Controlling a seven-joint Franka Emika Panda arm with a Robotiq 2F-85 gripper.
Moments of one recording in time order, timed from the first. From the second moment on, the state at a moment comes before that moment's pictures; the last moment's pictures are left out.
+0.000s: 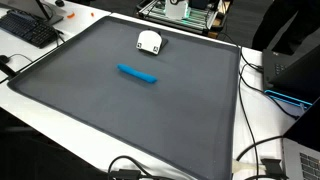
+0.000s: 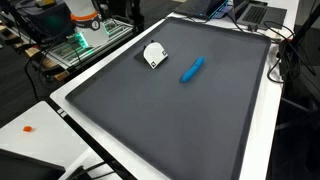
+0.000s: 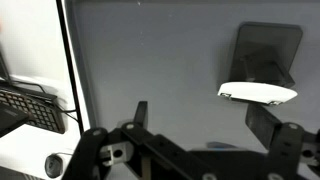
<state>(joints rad) -0.12 -0.59 0.07 -2.75 -0.28 2.26 0.05</state>
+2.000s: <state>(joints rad) -0.05 -0.20 0.18 -2.62 0.12 2.31 1.24</state>
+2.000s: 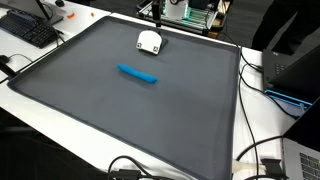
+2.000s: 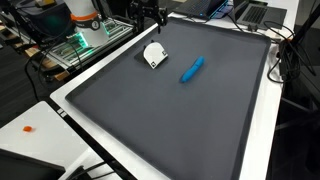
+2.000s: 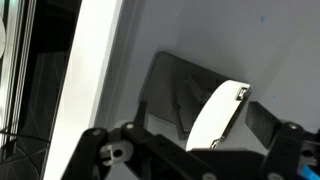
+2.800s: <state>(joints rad) -0.03 -0.11 0.13 -2.68 0.24 2.62 1.33</state>
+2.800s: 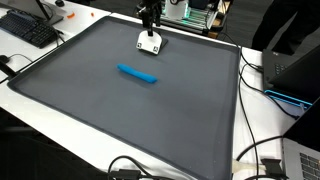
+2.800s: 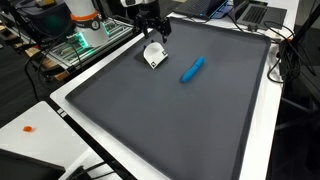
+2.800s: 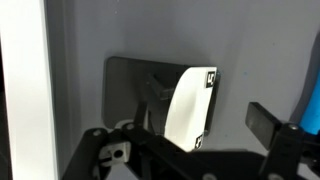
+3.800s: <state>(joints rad) -0.02 -0.05 0.13 -2.70 0.08 2.73 1.46</state>
